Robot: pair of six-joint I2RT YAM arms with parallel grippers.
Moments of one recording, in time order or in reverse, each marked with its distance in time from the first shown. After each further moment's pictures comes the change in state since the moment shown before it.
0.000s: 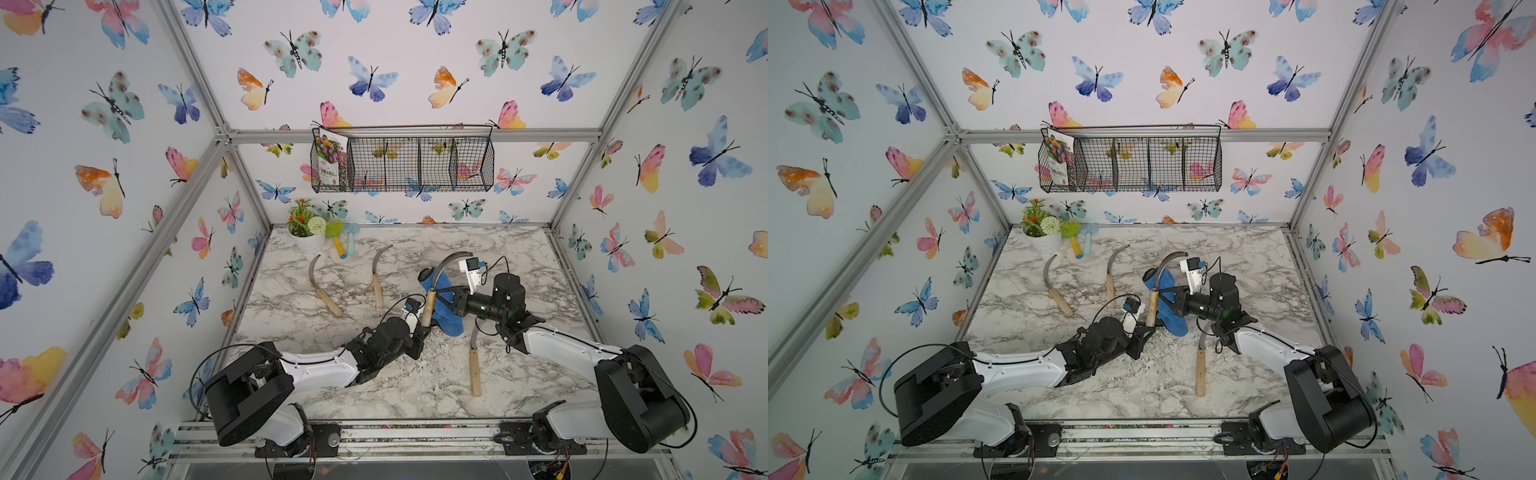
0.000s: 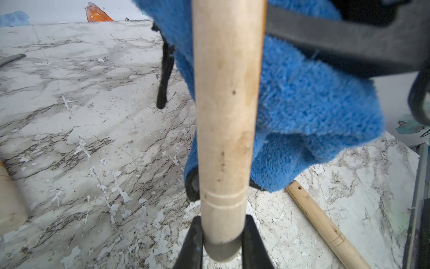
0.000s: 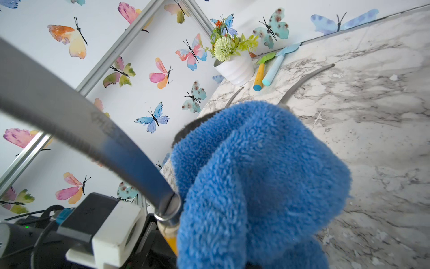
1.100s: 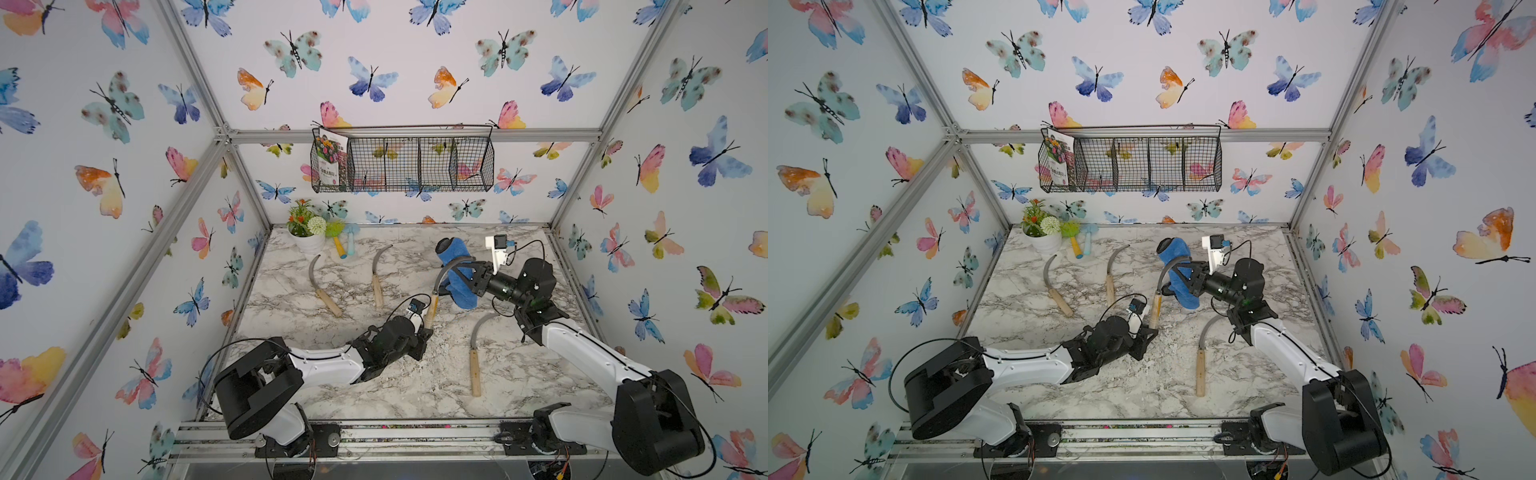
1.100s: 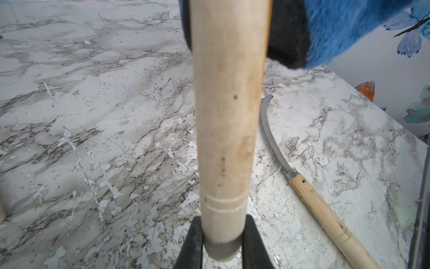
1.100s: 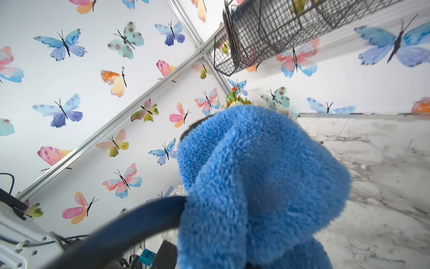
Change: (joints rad) left arm 0.000 0.047 0.034 -0.038 0.012 -0.015; right arm -0.152 -0.140 0.113 0.018 -0.083 0.023
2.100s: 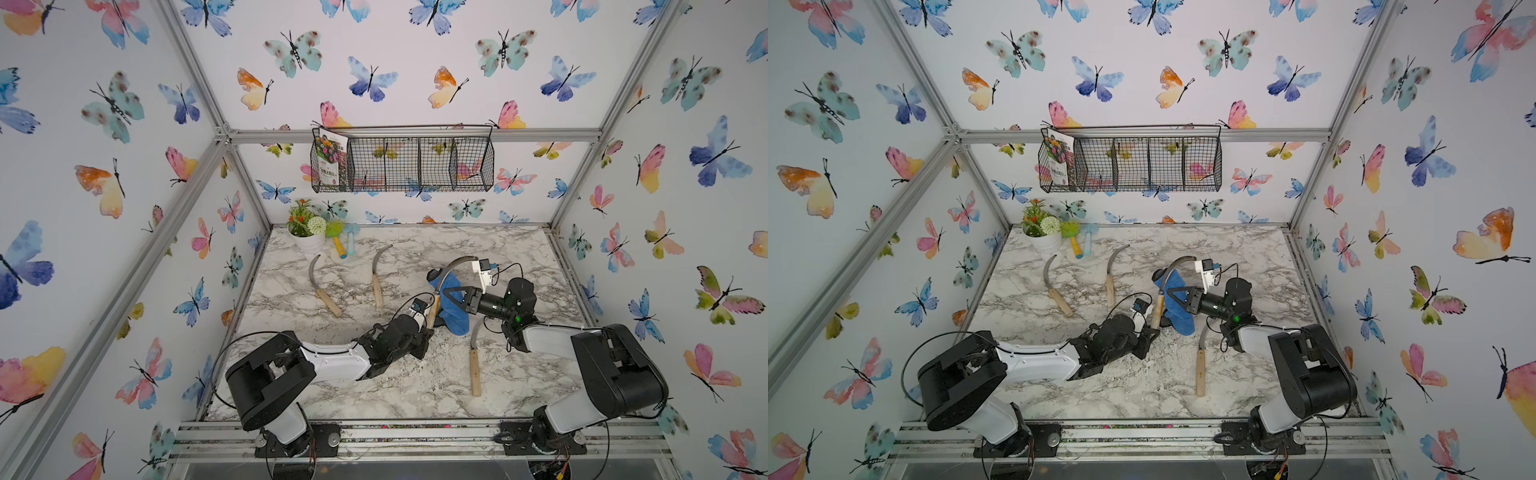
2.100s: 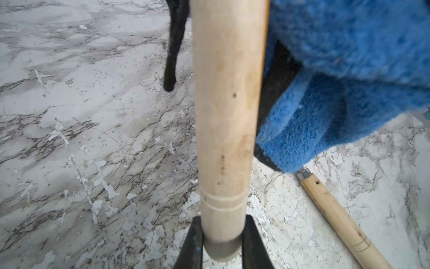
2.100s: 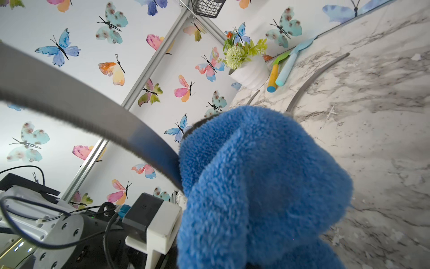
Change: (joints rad) left arm 0.000 0.075 0.041 -0.009 0.000 0.000; right arm 0.004 0.276 -0.199 0.391 -0.158 0.233
